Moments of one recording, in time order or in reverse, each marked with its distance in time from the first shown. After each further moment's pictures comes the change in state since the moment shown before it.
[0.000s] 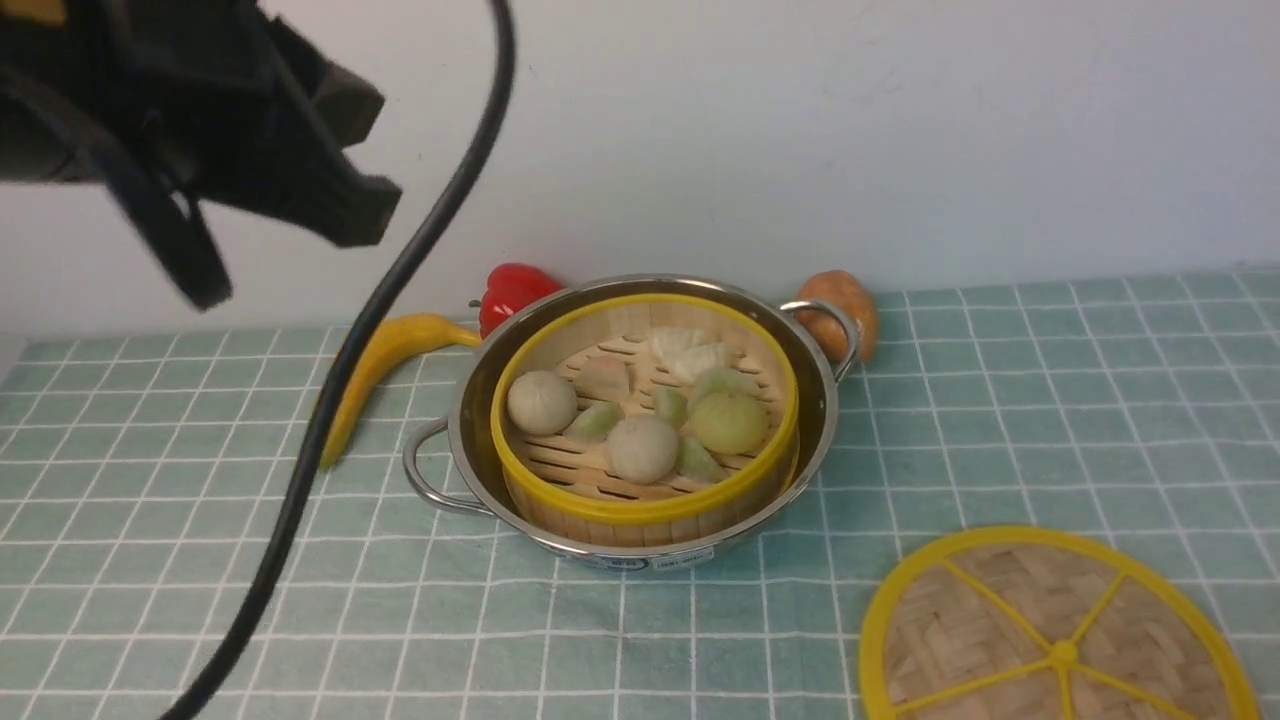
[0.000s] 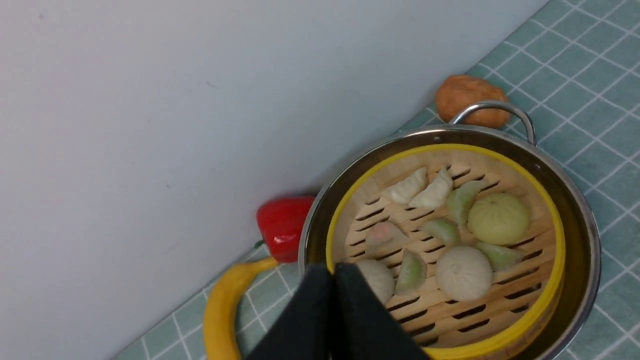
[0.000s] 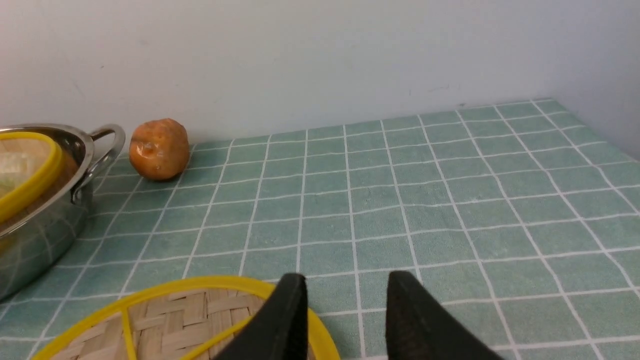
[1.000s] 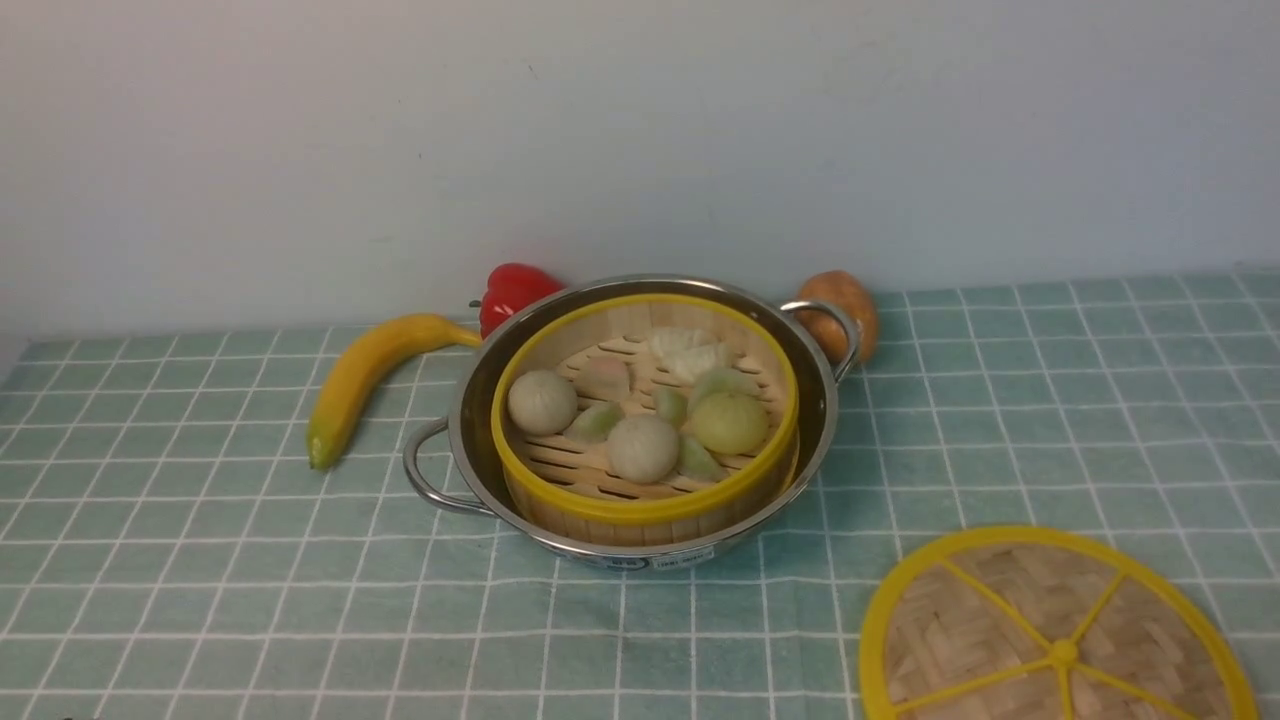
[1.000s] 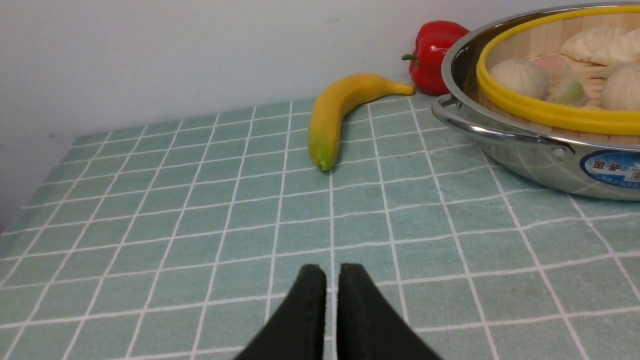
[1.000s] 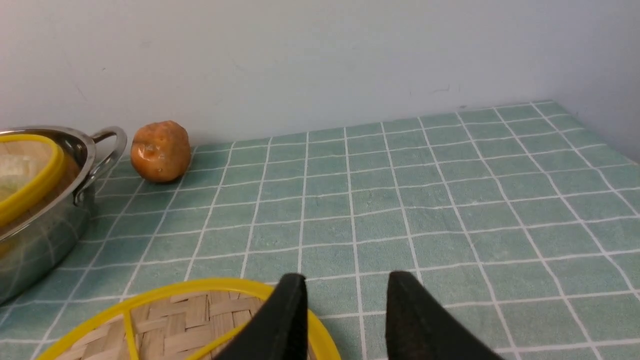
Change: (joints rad) right arm 0.000 0.000 0.000 0.000 -0.005 0.000; left arm 0.398 -1.127 1.237 -0.166 -0.382 -0.036
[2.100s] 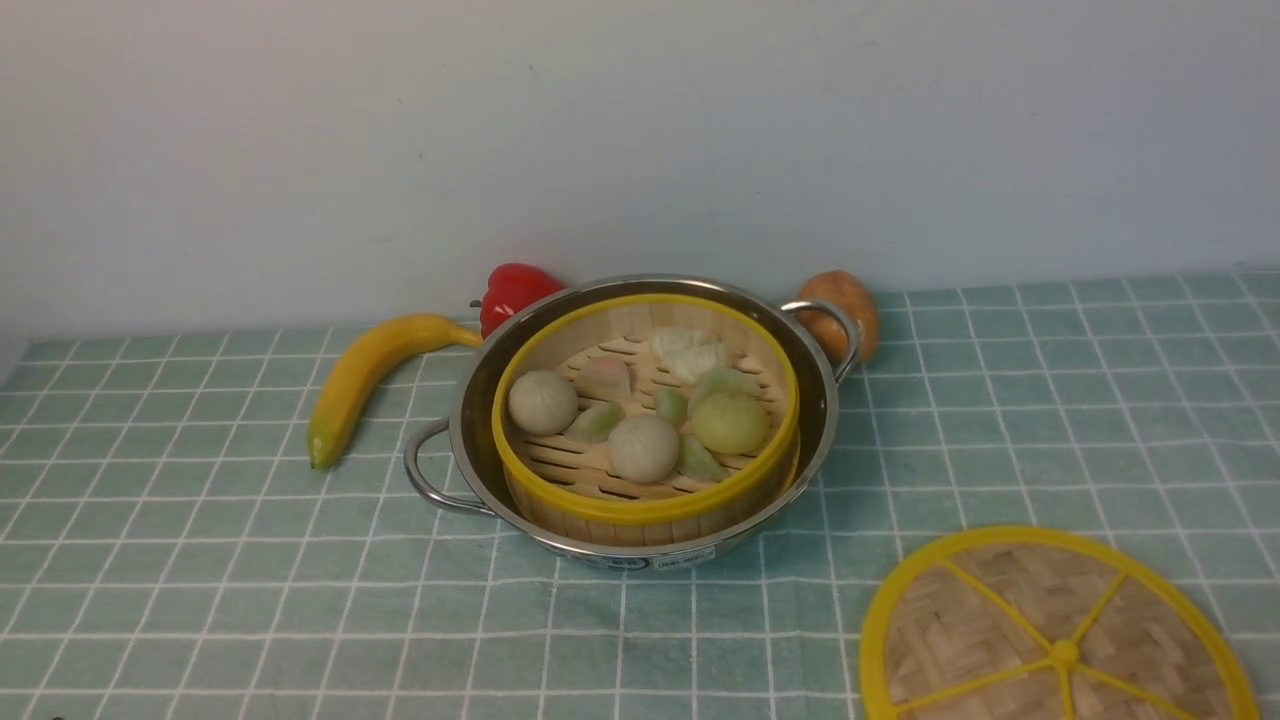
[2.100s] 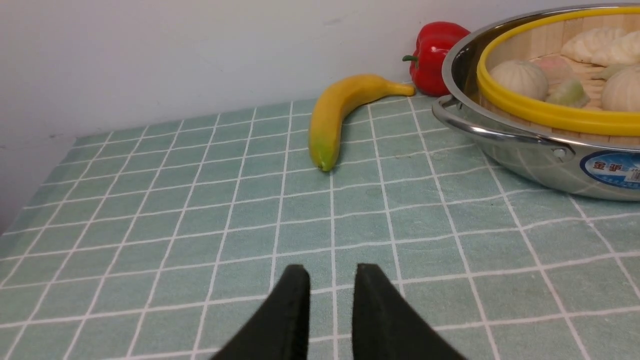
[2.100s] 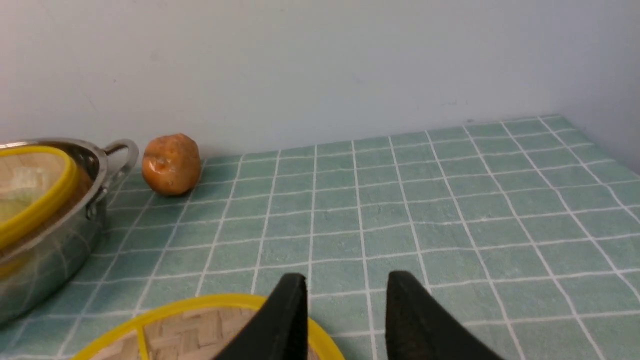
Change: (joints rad) right arm 0.000 0.000 -0.010 0.006 -0.043 0.013; left arm 0.000 -0.001 0.000 0.000 0.001 0.000
